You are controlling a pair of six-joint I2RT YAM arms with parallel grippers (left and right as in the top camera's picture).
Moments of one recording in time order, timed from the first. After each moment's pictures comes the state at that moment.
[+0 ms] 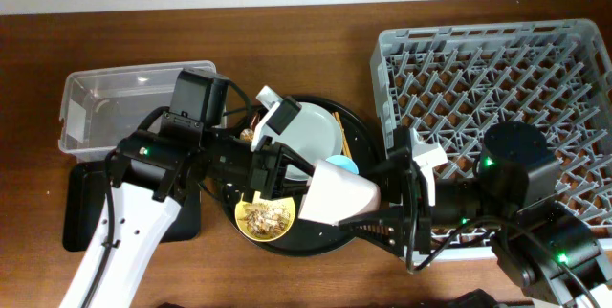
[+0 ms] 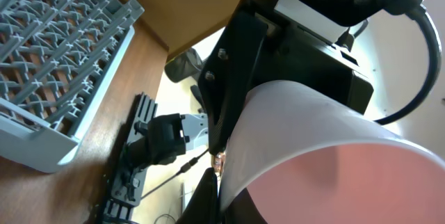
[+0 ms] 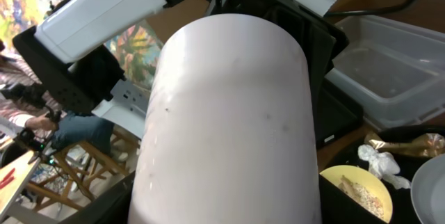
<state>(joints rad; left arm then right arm) -0.35 1.32 1.35 -0.98 1.41 -0.02 0.38 0.90 1.13 -0.65 -1.09 0.12</state>
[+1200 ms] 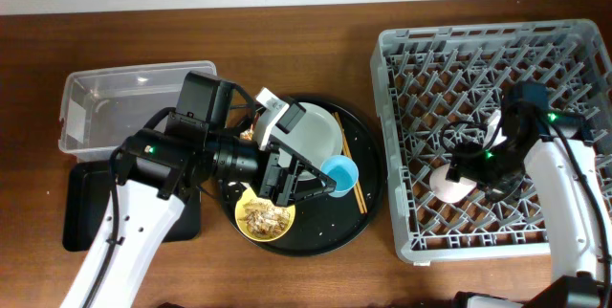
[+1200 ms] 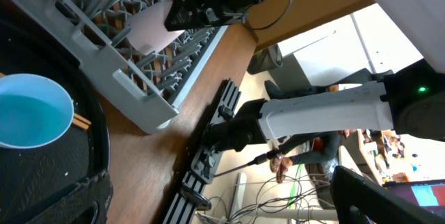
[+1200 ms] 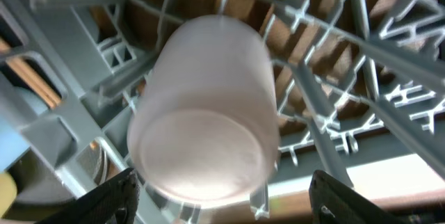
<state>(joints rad) -0.36 1.33 1.35 -1.03 1.05 -0.02 -0.19 1.45 1.18 -1.28 -0.13 0.20</state>
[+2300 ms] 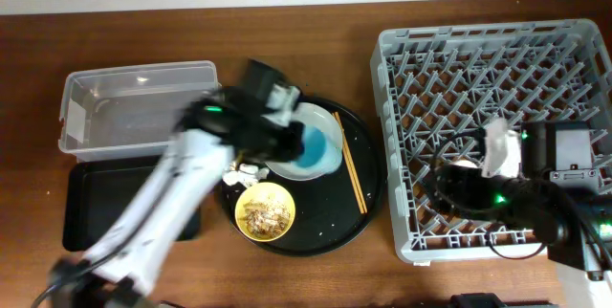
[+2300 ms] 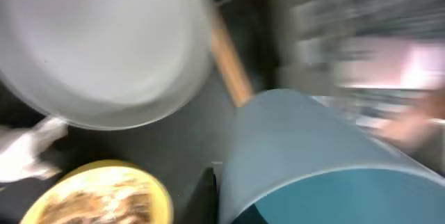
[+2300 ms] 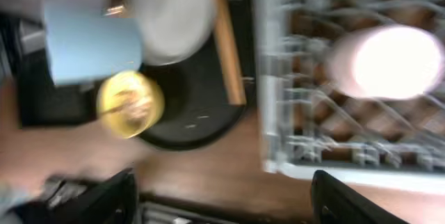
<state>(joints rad) -0.41 1.58 1.39 -0.97 0.48 -0.28 0.02 1.01 1.32 -1.41 -0.42 0.19</state>
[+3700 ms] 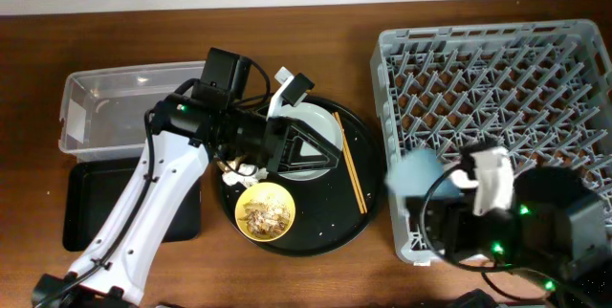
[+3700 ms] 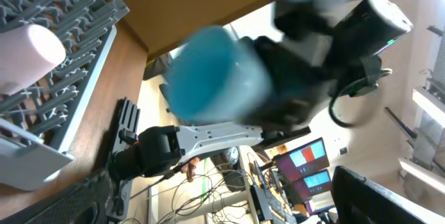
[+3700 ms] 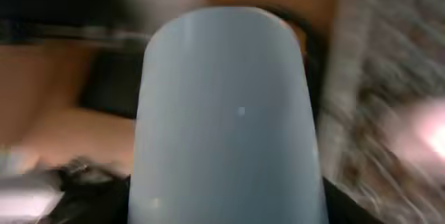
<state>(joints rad) -0.35 1.55 1.40 -0.94 1.53 0.01 0.42 0.82 1.36 -1.32 -0.16 0.42</state>
